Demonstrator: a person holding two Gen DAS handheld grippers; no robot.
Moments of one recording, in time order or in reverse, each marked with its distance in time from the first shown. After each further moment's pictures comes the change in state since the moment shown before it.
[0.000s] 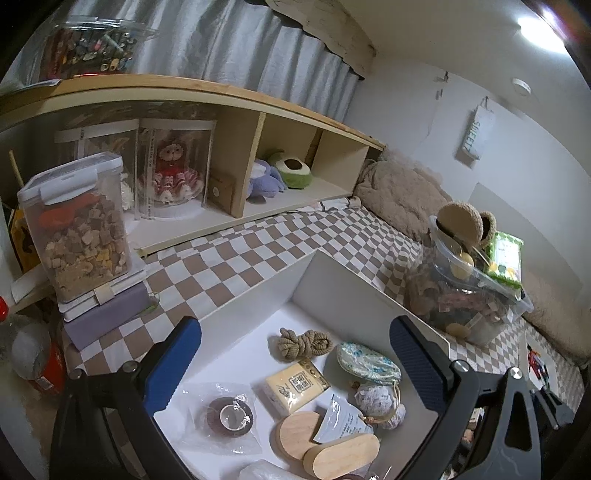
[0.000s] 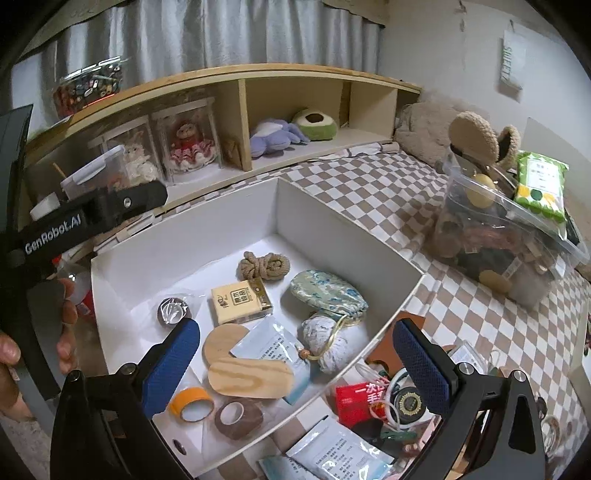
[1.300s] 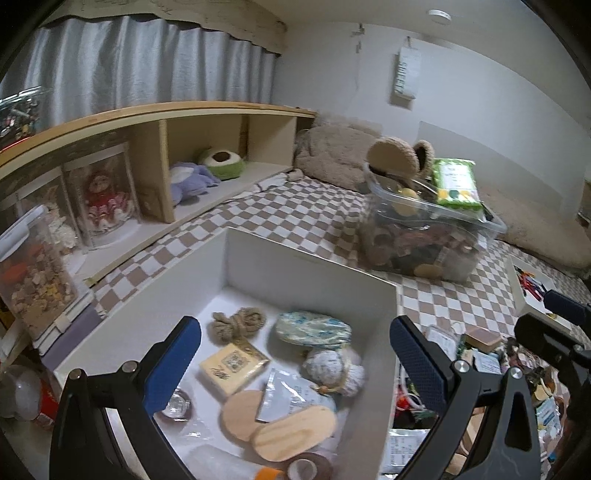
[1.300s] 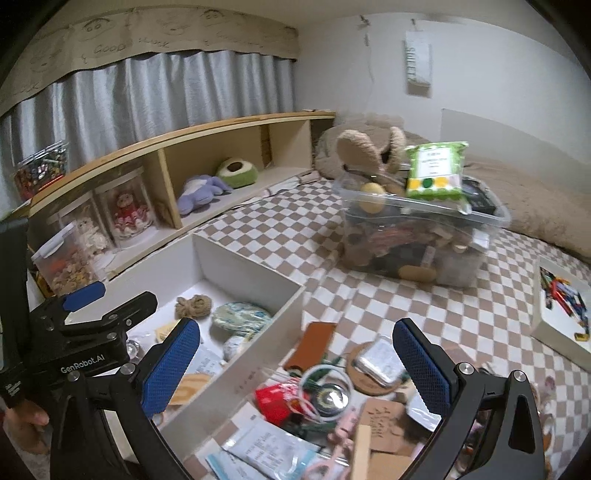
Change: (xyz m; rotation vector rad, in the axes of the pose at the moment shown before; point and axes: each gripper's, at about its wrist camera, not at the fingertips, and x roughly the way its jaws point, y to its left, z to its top) left arm 0.000 -0.097 -0.036 0.278 0.051 -0.092; right arm -0.076 -0.090 -0.027 0.204 -0.159 -0.169
